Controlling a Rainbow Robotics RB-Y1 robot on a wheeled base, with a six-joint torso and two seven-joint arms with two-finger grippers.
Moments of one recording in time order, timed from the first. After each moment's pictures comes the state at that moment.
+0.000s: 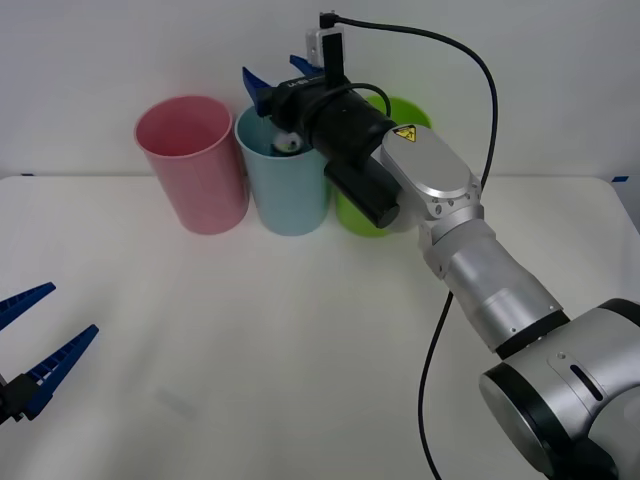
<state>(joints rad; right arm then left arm) -0.92 -0.07 0.24 -0.96 1.25 -0.19 -0.12 0.35 0.40 0.52 -1.66 -0.96 -1.22 0.00</state>
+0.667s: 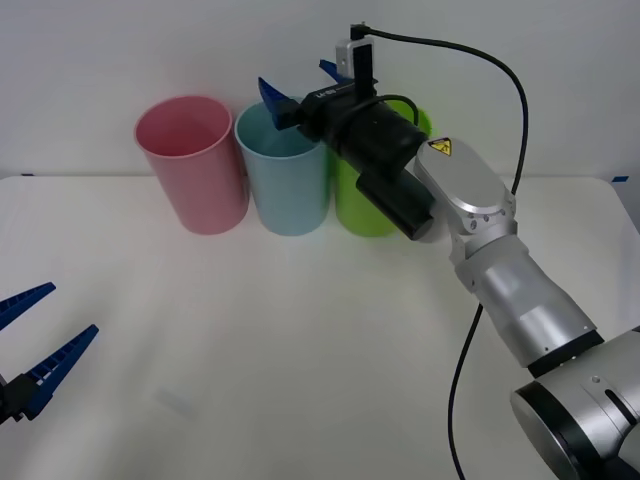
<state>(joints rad) -0.80 -0.18 0.28 -1.11 1.20 -0.24 -0.12 0.35 0.40 0.52 -1.66 -0.96 -1.22 0.00</state>
